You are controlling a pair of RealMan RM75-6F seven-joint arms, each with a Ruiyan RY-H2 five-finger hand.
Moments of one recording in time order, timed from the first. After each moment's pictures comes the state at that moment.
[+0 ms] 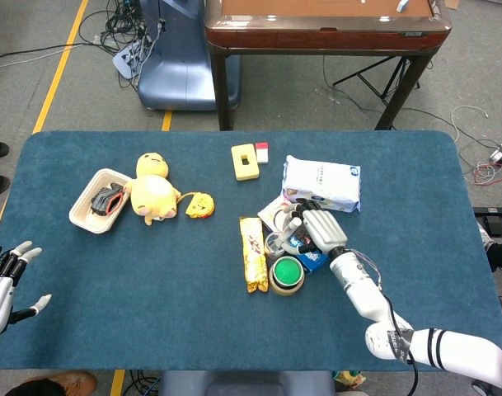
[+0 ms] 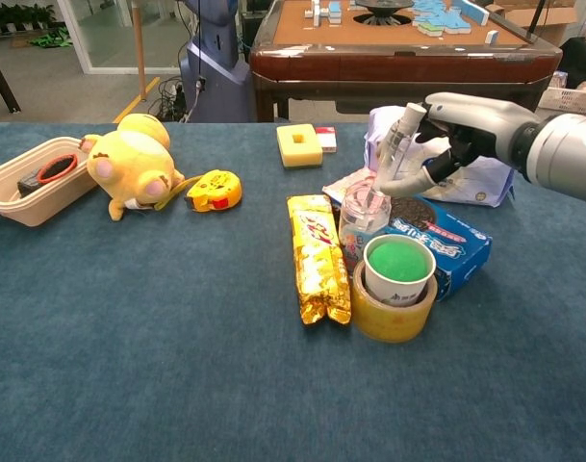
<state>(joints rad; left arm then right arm) -0.10 -1.10 -0.05 -1.58 1.50 1.50 -0.05 0.71 -1.46 0.26 -1.62 -0.96 0.89 -0.13</state>
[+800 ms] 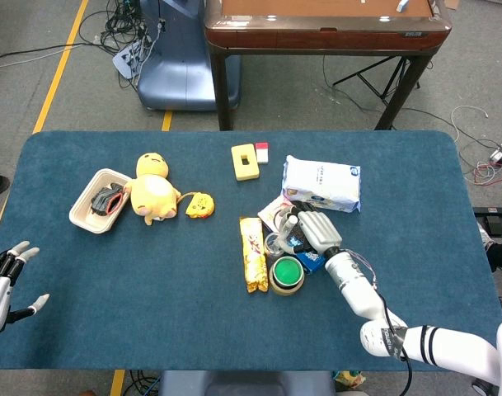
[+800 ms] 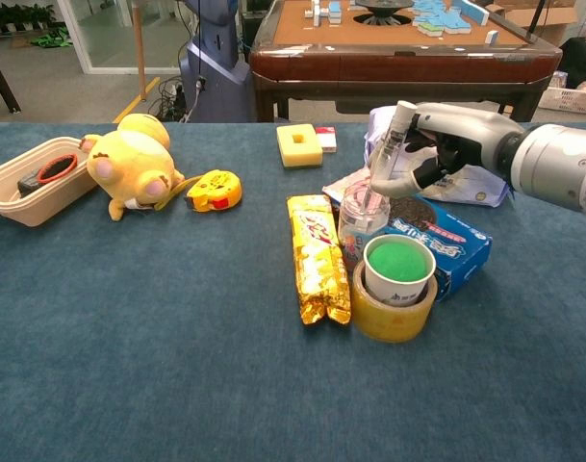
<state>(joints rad) -0.09 -1.11 -0.06 -1.56 1.48 1.50 -0.07 0.74 -1.50 0.25 -1.57 -0.96 0.87 -0.09</state>
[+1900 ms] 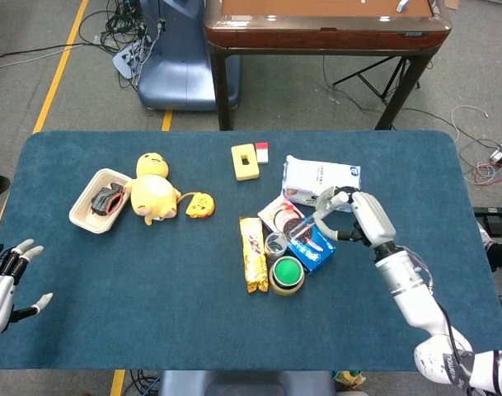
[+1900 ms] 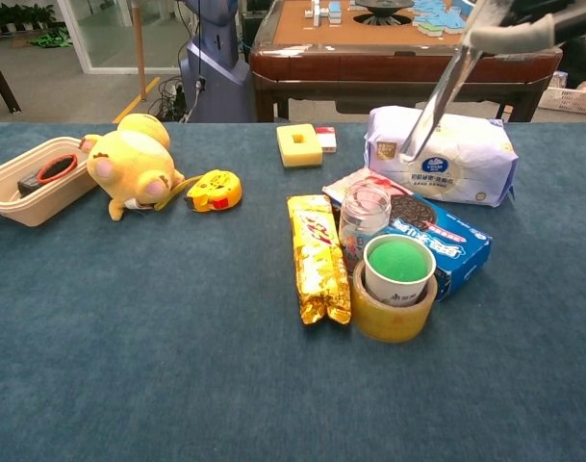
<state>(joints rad) -0.10 -1.10 -0.06 -1.59 1.51 1.51 -0.05 0.54 -1.16 0.32 -1.86 -1.20 1.06 0.23</state>
